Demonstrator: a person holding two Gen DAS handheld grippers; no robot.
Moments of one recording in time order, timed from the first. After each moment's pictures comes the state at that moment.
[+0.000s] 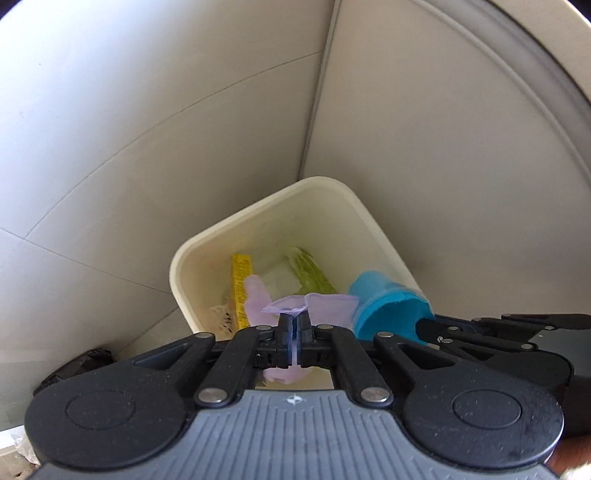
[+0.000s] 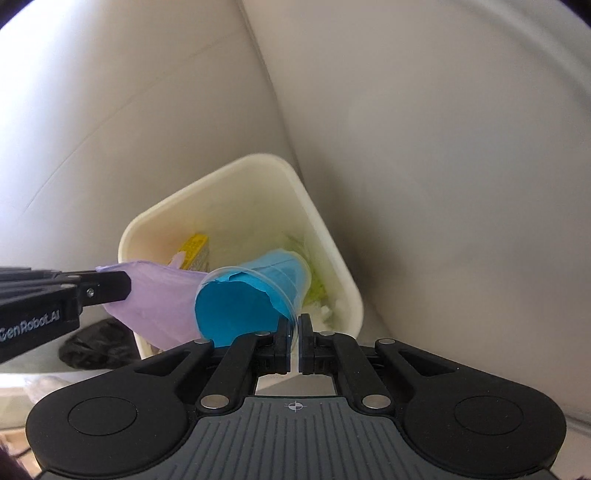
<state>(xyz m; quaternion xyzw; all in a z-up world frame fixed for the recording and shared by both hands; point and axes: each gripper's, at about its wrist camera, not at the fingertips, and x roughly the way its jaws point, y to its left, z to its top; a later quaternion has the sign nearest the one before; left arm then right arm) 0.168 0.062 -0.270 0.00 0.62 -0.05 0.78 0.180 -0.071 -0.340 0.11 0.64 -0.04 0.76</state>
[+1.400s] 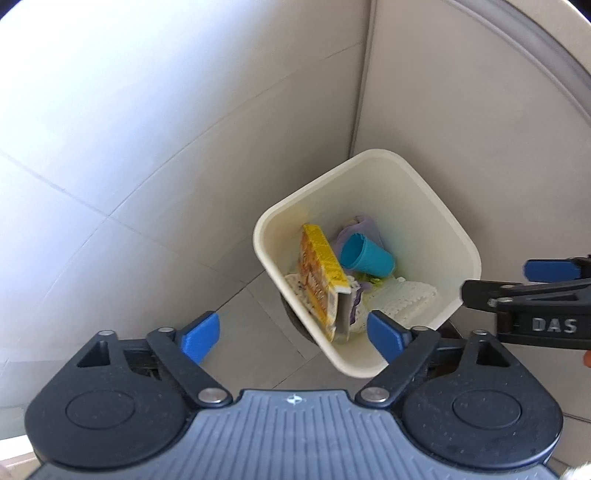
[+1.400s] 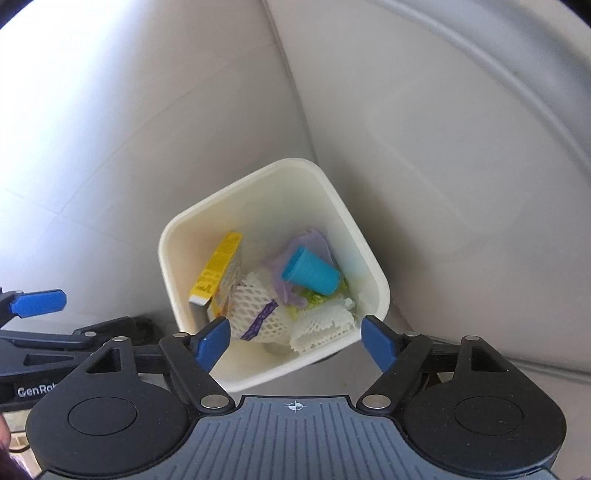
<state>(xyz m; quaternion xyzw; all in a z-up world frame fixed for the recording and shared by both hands) 0.134 0.108 -0.233 0.06 0.63 -0.02 0.77 0.173 -0.040 -0.293 0.12 0.63 -0.03 0.77</state>
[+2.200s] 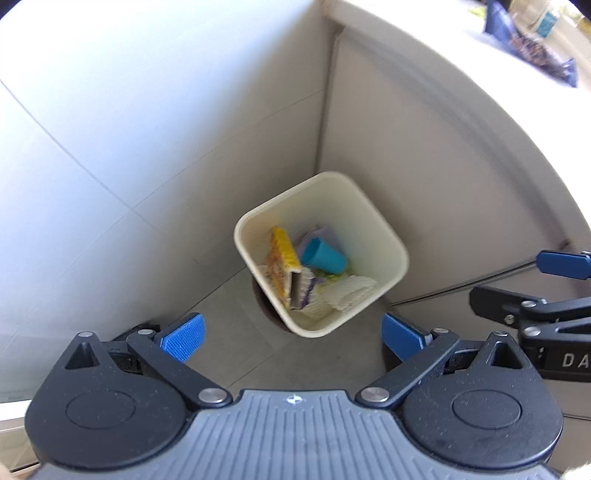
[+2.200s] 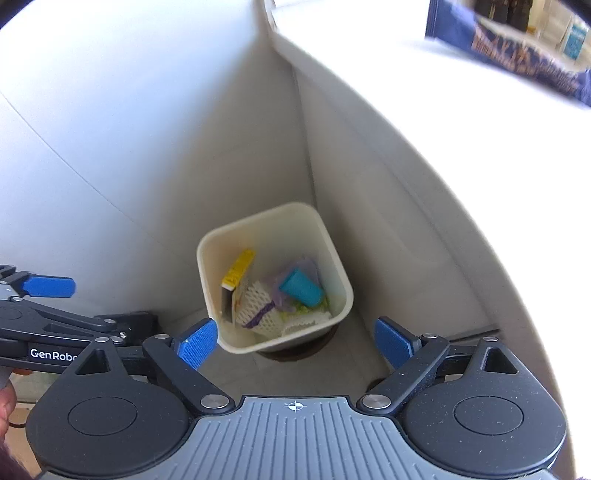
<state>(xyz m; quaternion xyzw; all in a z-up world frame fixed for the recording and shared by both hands) 0.102 0.091 -0.147 0.02 0.61 -0.05 0.79 0.109 -0.037 -0.157 0.06 0.58 -0.01 0.82</state>
